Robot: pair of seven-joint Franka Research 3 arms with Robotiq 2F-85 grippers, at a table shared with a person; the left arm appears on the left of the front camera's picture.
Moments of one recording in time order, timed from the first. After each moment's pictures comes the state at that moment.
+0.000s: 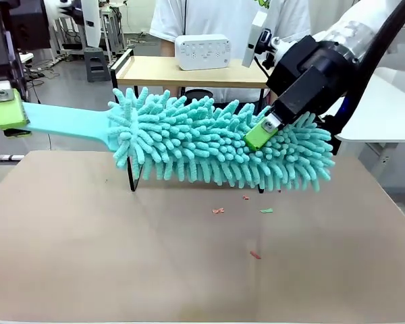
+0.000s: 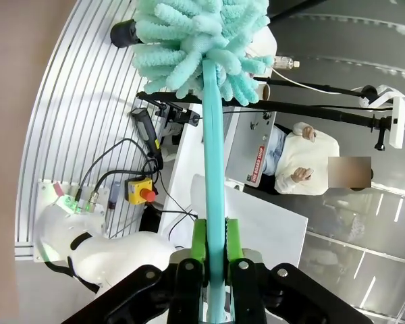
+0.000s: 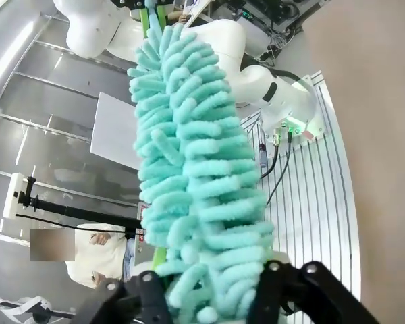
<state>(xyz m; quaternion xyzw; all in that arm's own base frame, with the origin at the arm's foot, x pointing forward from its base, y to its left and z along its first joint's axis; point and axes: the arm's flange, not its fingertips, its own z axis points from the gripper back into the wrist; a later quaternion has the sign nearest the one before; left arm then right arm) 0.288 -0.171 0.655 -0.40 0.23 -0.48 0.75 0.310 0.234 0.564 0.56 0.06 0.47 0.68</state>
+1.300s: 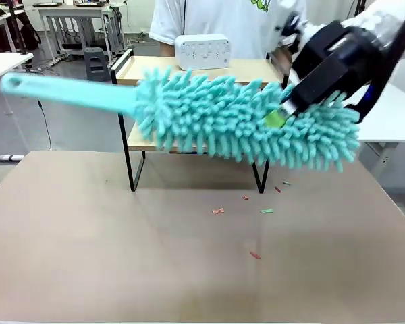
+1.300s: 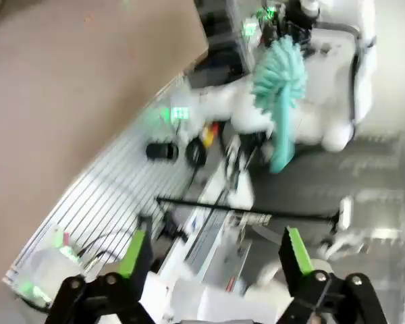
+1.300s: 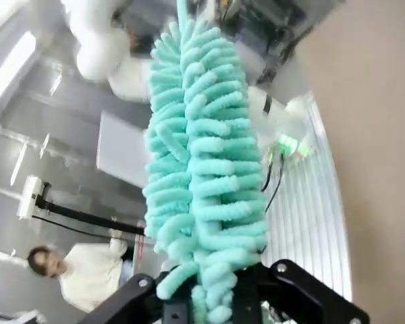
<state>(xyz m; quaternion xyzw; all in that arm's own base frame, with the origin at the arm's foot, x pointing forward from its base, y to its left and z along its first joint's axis) 0.333 0.062 0.656 -0.53 0.01 -0.19 0.83 0.326 0.168 0.597 0.58 -0.02 0.43 0.69</state>
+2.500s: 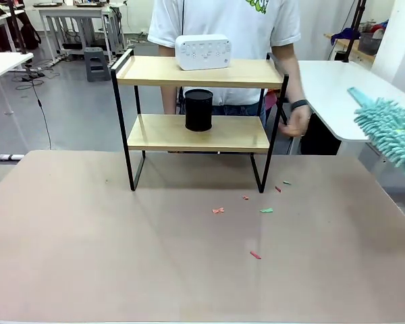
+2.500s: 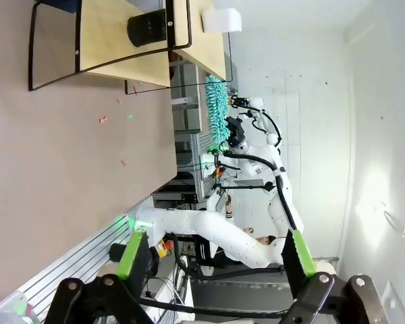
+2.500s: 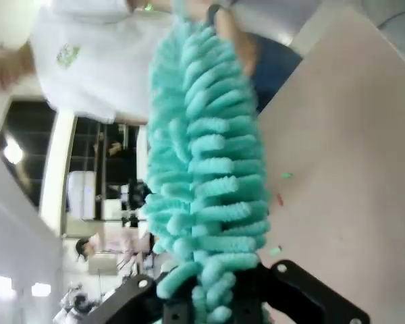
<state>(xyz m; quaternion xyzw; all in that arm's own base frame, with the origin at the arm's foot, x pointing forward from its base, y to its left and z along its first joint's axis) 0.348 0.137 0.597 -0.62 -0.11 0.02 0.78 0.340 -0.143 0.440 0.50 -0.31 -0.25 0.77</state>
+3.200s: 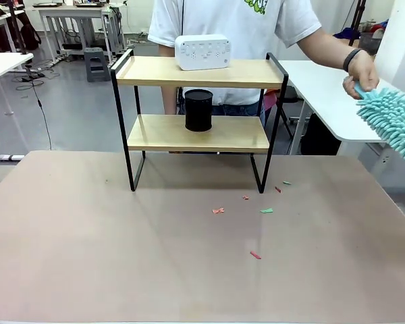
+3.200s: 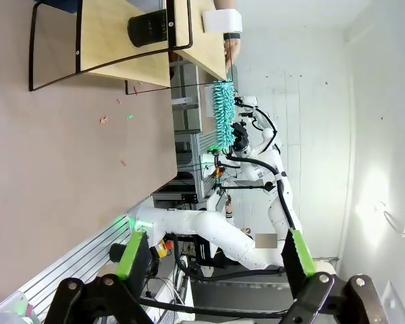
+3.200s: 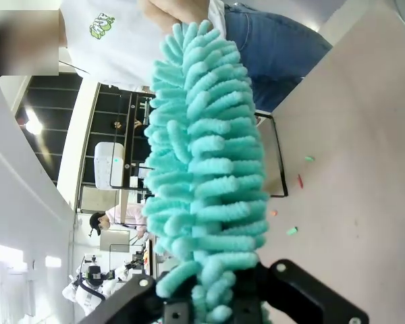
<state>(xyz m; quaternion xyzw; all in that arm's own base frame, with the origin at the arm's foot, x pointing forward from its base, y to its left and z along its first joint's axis) 0.348 0.137 0.596 -0.62 -0.11 0.02 0.78 0.325 -0.150 0.452 0.53 -0.31 -0.21 0.76</state>
